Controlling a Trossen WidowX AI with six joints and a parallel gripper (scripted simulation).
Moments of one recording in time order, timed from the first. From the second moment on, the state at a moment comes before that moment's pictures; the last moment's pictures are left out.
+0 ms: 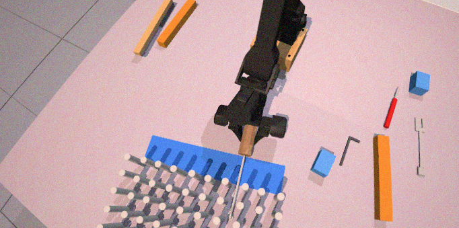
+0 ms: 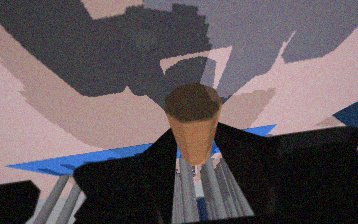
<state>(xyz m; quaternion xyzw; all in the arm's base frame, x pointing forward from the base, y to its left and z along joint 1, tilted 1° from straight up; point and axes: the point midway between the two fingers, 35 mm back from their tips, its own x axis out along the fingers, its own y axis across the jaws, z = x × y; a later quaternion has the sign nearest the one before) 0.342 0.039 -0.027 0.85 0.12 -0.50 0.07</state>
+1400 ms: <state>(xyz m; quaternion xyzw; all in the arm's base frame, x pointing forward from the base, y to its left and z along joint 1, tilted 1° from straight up) 0.317 0.032 -0.028 0.85 0.12 -0.50 0.07</state>
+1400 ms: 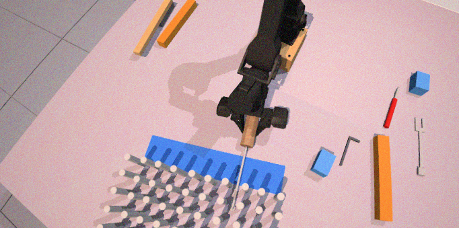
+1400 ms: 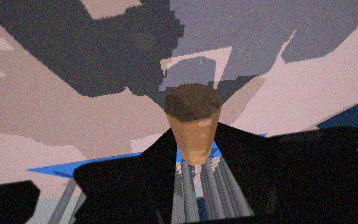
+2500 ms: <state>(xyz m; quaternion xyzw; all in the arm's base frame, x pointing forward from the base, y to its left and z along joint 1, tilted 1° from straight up) 0.297 0.027 -0.028 0.85 0.12 -0.51 0.07</state>
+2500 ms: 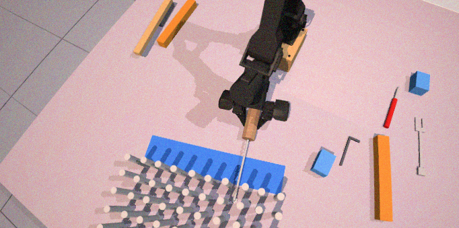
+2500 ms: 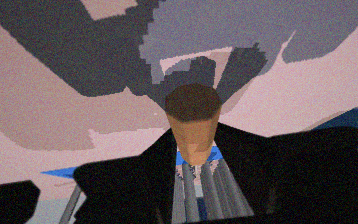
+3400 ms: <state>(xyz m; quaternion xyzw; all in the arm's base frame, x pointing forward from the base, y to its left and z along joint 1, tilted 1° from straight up) 0.279 0.022 -0.029 0.85 0.12 -0.51 0.07</state>
